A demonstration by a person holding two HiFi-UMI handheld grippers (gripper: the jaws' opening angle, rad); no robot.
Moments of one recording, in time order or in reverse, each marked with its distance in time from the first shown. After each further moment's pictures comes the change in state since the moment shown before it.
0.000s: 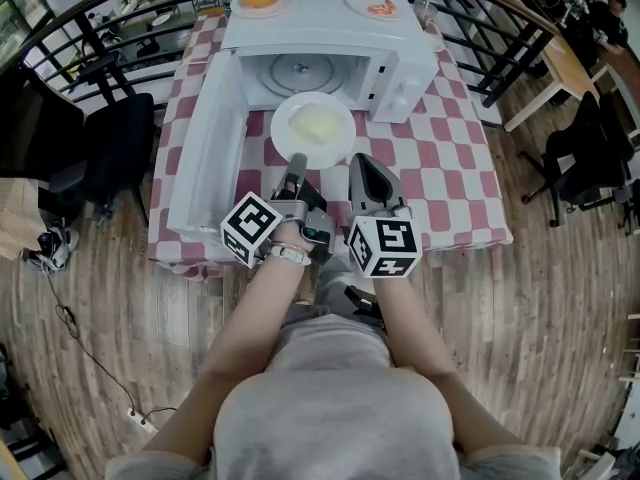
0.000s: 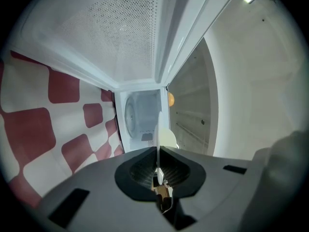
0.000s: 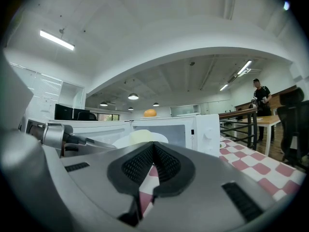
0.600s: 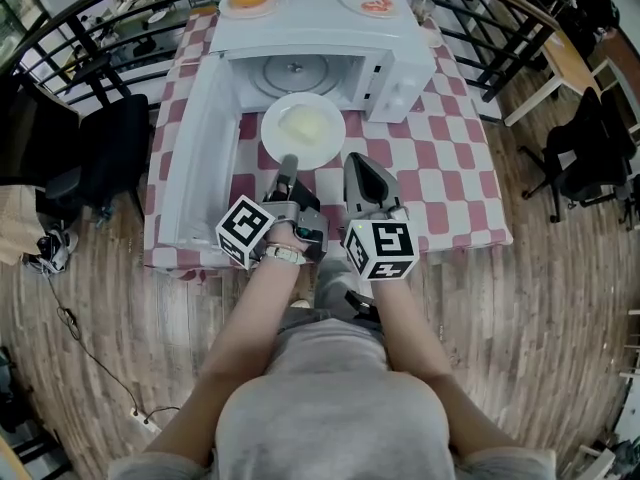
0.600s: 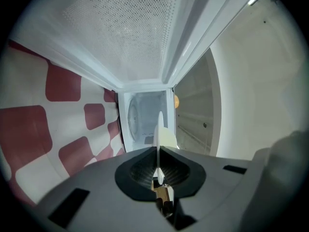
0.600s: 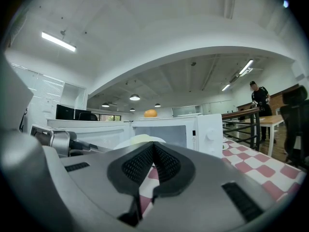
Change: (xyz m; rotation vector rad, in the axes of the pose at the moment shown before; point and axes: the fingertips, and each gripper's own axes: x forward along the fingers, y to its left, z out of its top) left arm 0.016 0.016 0.008 -0.018 -0.030 0.017; right arm 0.013 -0.007 0.001 -0.004 -0.015 0.023
